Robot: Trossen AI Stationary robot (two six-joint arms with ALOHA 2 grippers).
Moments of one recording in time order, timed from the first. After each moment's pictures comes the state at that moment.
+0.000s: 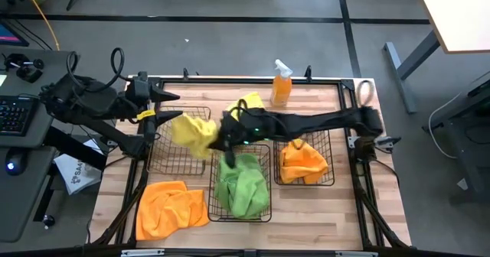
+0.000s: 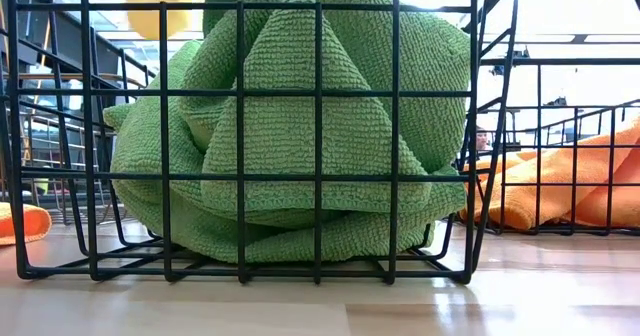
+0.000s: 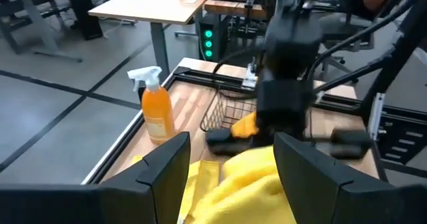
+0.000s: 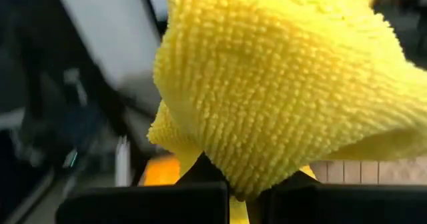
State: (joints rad) left arm -0.36 1.09 1.75 -1.10 -0.62 -0.28; right arm 0.06 1.93 1.68 0.10 -0.11 0.20
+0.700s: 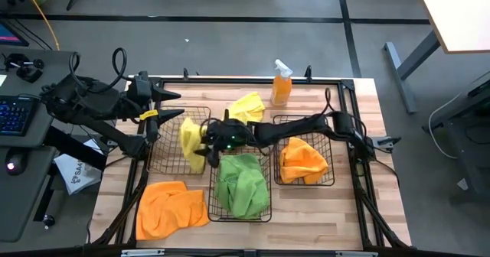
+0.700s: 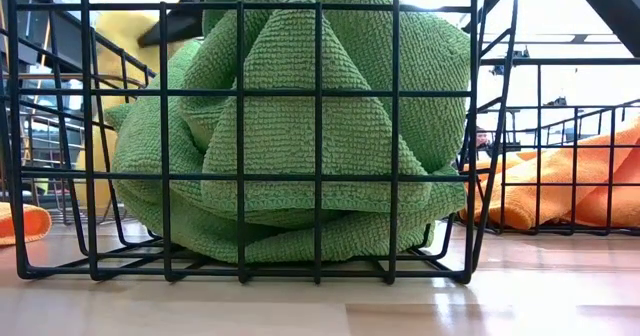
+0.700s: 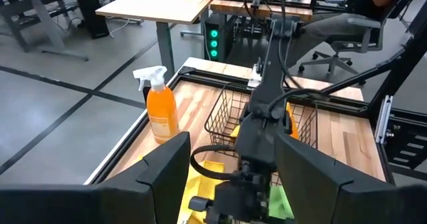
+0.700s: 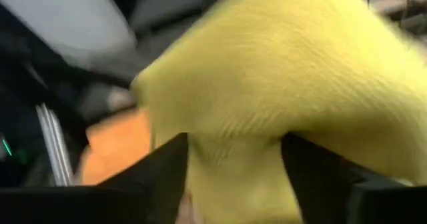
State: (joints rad) left arm -0.35 1.10 1.75 -1.10 -0.64 -0.29; right arm 0.02 2.19 1.71 0.12 -0.08 0.34
